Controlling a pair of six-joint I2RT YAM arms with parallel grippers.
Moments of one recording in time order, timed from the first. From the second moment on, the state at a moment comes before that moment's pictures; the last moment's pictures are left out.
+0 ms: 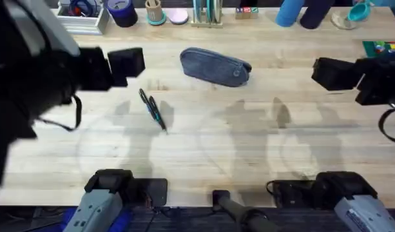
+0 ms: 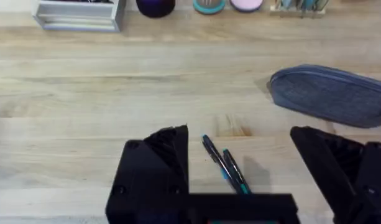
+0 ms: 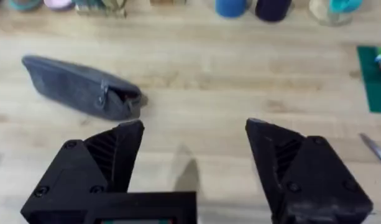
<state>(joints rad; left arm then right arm) 0.00 0.72 0.94 -0.82 0.01 -0.01 0.00 0.61 0.84 -0.78 -0.04 0.01</state>
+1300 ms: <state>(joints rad) 0.00 1.19 1.21 -0.89 0.09 0.08 0.00 1.10 1.12 -1.05 -0.09 0.03</state>
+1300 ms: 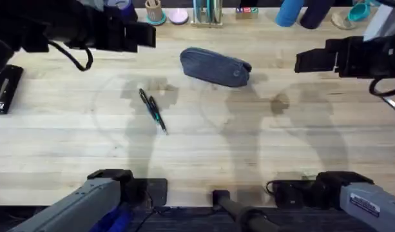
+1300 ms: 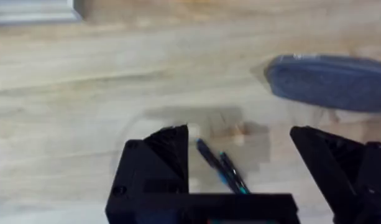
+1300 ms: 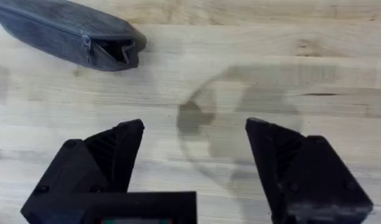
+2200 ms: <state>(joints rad) 0.19 1.33 1.25 -0.84 0.67 0.65 0.00 1.10 1.13 -1.05 -0.09 0.03</state>
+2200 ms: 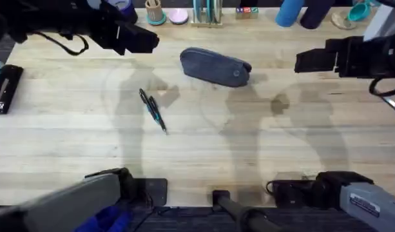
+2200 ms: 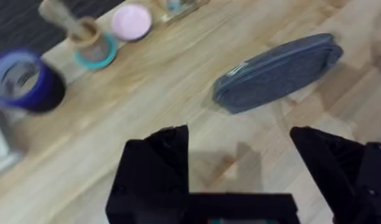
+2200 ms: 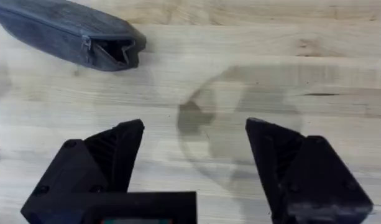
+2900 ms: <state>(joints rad) 0.20 1.87 1.76 -1.19 1.01 1.14 0.00 1.10 1.13 -1.04 -0.09 0.03</state>
